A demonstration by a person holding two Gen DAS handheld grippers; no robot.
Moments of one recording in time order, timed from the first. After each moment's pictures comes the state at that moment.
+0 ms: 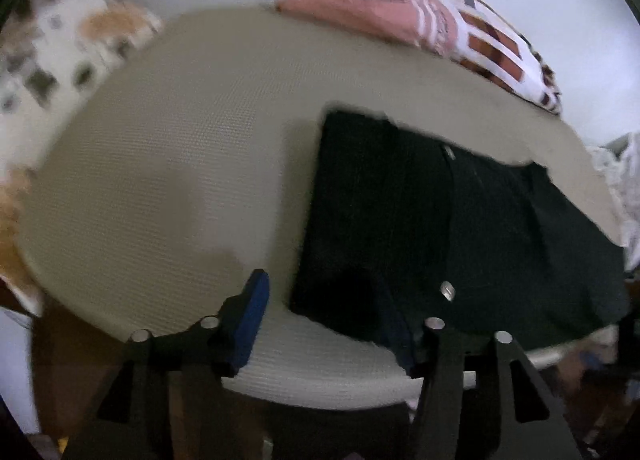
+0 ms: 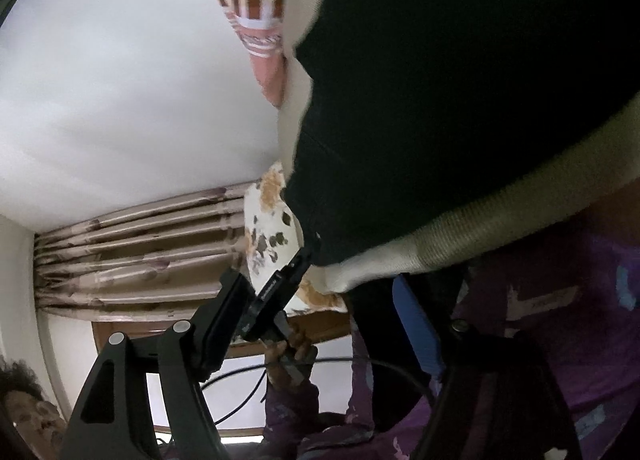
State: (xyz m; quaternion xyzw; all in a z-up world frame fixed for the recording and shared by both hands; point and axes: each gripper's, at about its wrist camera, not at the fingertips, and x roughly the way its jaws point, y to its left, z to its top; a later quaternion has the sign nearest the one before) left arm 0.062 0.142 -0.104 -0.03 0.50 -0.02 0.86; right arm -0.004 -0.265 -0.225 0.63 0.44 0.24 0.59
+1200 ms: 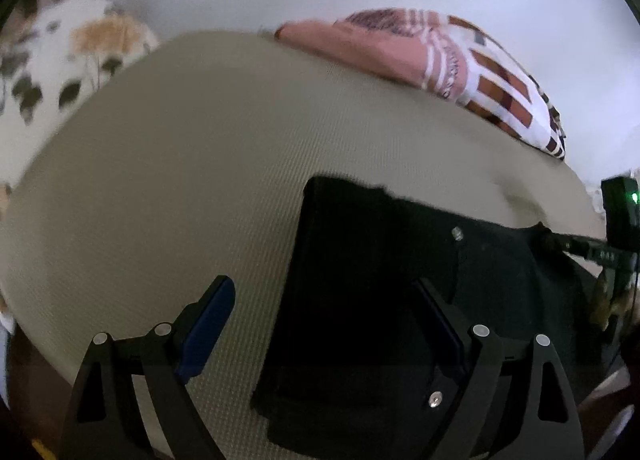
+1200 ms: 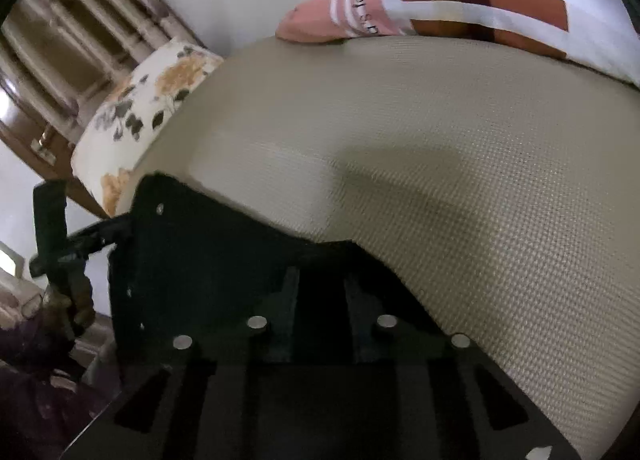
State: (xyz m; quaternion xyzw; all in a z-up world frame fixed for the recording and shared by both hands) left arm 0.115 0.126 -0.126 -0.07 0.46 -0.04 0.89; right arm 0.266 -0.215 -0.191 0.08 0.52 0.32 0.78
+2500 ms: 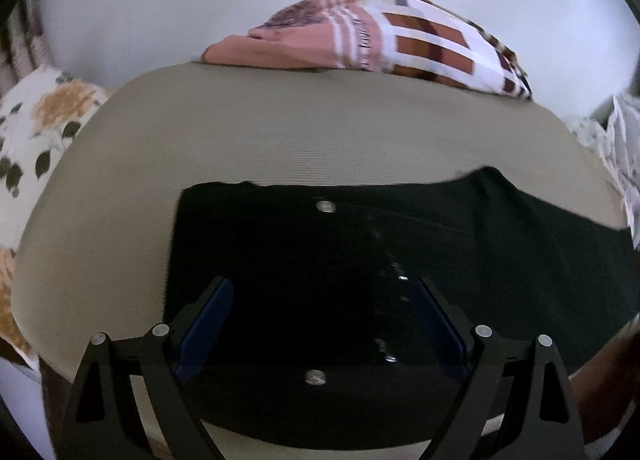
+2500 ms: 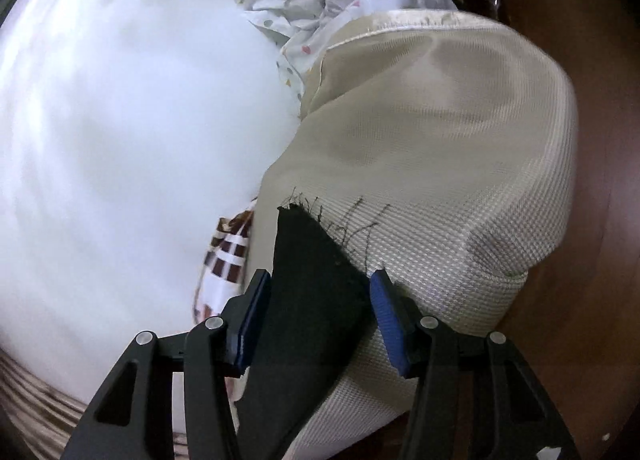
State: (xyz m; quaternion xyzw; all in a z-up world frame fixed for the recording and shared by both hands) left arm 0.100 0.032 -0.106 0.03 0.47 -0.08 0.88; right arm -0.173 -0.637 -0.207 0.62 0.15 -0.14 0.76
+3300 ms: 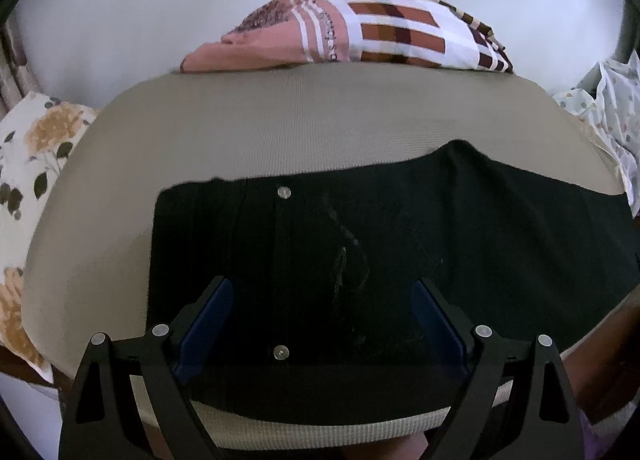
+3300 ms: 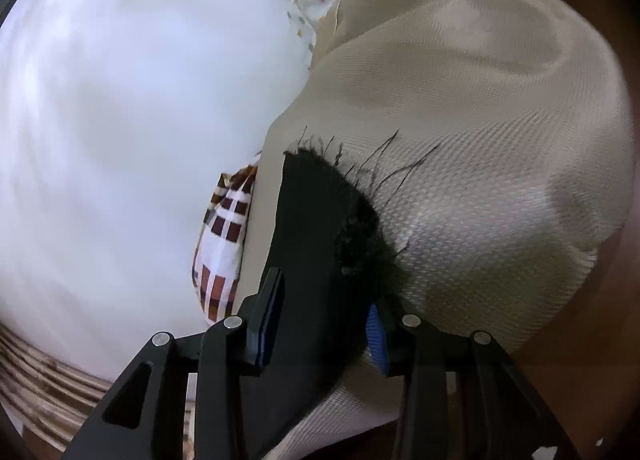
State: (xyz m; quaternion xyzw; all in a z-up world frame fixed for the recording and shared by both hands) left arm 0.084 0.009 -0.105 0.06 0.48 -0.09 0.87; right arm -0.129 -0.612 -0.218 0.61 0.20 -0.08 0.76
